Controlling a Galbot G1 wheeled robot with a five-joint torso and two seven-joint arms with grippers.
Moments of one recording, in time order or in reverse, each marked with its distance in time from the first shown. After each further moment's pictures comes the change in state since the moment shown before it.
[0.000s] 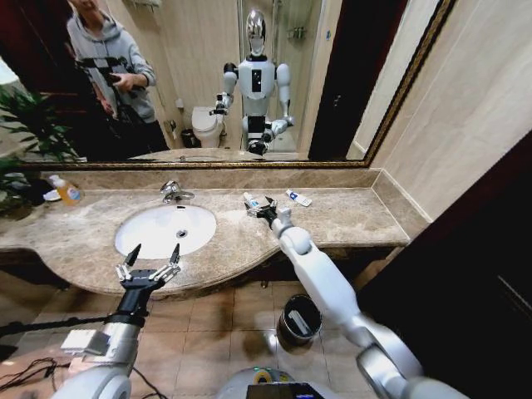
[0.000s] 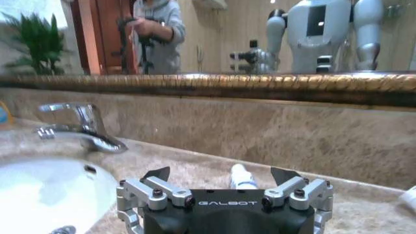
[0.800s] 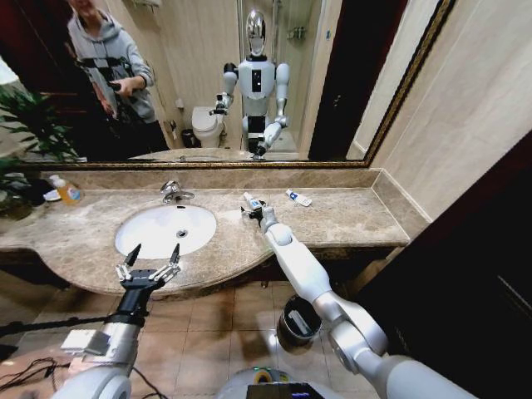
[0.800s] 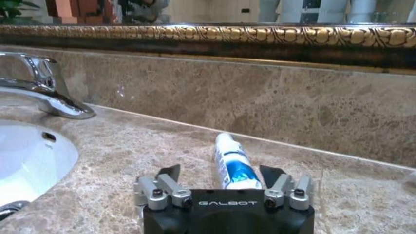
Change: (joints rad) left arm 0.000 0.000 0.000 0.000 0.000 0.000 0.000; right arm 0.107 0.108 0.043 -0.301 -0.125 0.054 -0.006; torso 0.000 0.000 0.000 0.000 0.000
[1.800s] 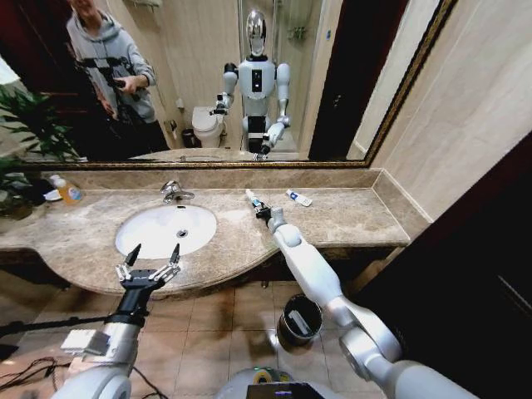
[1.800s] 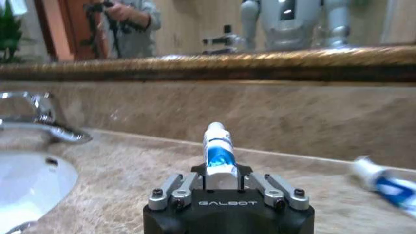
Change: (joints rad) left arm 0.000 0.000 0.000 0.000 0.000 0.000 0.000; right arm -0.111 -0.160 0.006 0.284 0.184 -0.072 0.026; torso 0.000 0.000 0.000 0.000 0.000
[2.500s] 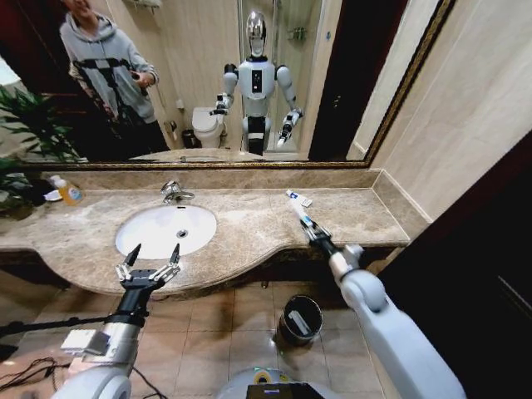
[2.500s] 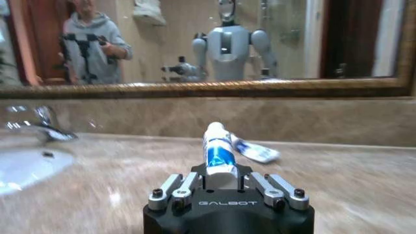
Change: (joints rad) left arm 0.000 0.000 0.000 0.000 0.000 0.000 0.000; right arm -0.821 -0.290 0.387 0.740 0.043 0.122 0.006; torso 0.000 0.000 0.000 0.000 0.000
